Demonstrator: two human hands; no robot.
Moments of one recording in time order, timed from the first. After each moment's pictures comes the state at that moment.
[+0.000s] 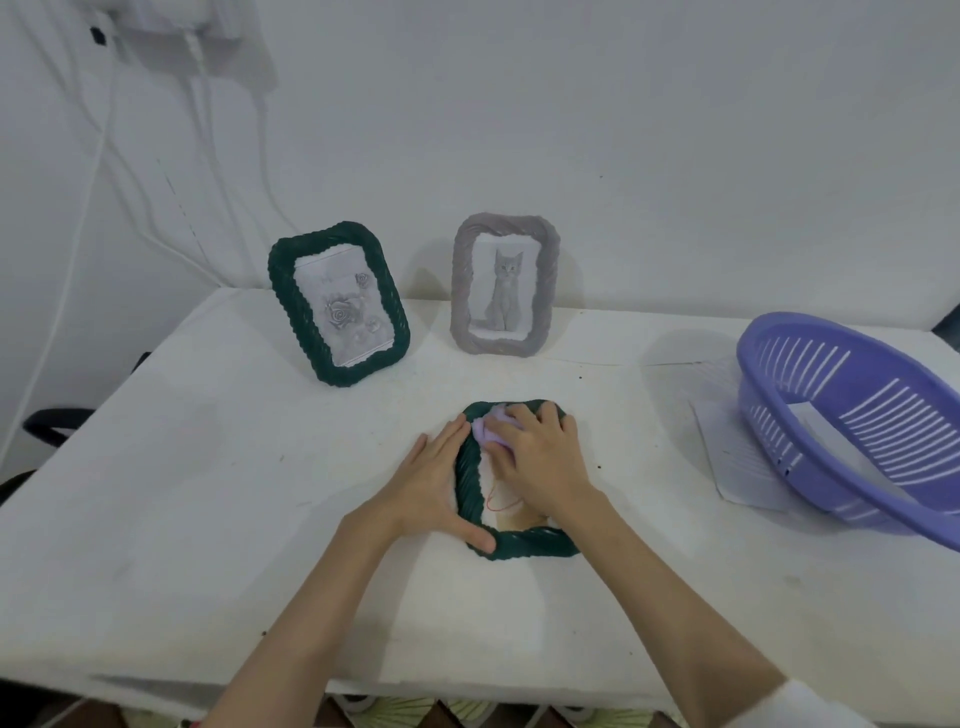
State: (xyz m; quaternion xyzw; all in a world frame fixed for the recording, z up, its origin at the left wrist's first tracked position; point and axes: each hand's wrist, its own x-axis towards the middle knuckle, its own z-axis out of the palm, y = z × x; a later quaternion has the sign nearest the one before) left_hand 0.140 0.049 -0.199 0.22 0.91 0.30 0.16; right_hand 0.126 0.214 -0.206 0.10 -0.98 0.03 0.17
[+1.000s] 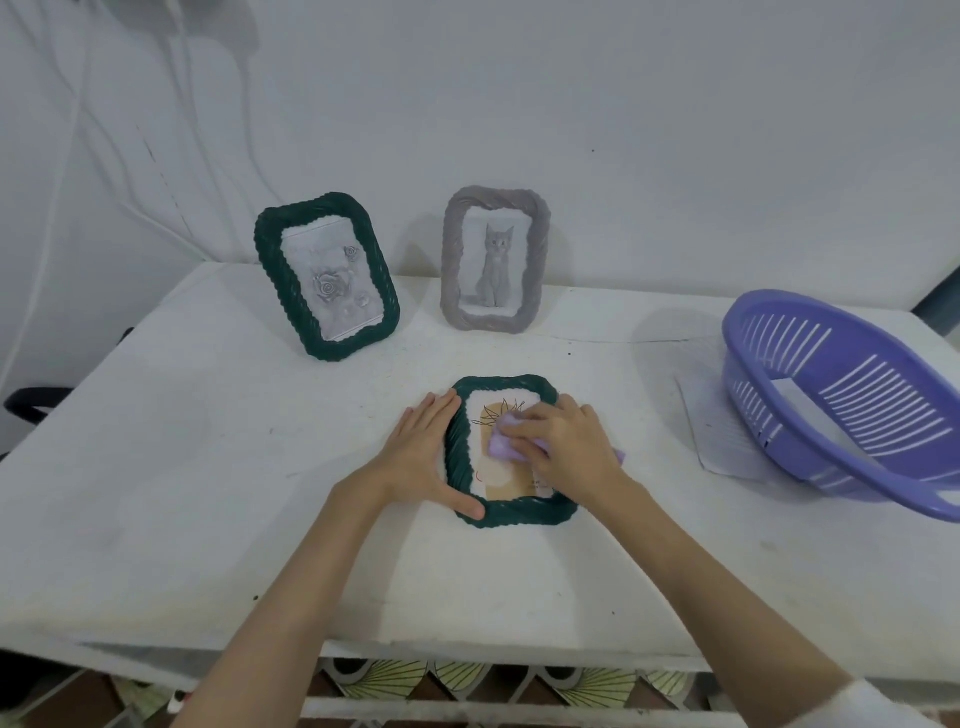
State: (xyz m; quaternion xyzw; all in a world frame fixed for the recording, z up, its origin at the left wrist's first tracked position) left_hand 0.136 0.048 -0.205 0.22 0.93 0.26 0.16; right_hand 0.150 0.255 -0.196 0.19 -0.97 0.12 0.11
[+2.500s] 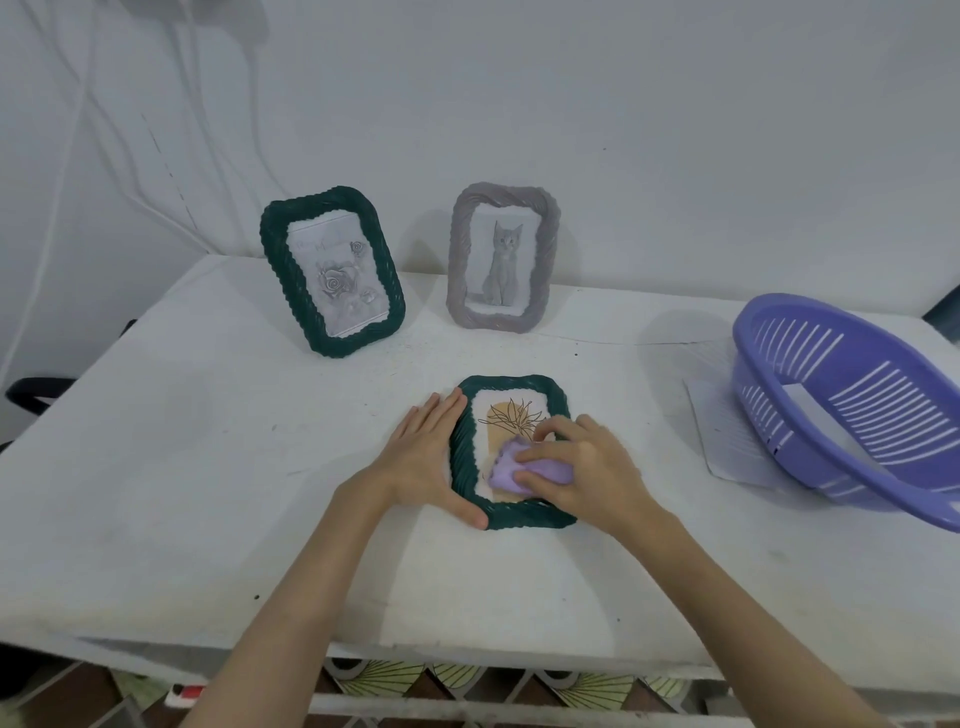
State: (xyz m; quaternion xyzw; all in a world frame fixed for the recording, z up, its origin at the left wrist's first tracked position) left_hand 0.138 0.048 -0.205 0.22 0.94 0.23 0.15; right_hand 0.177 0.264 -0.190 0.18 -0.96 0.19 0.09
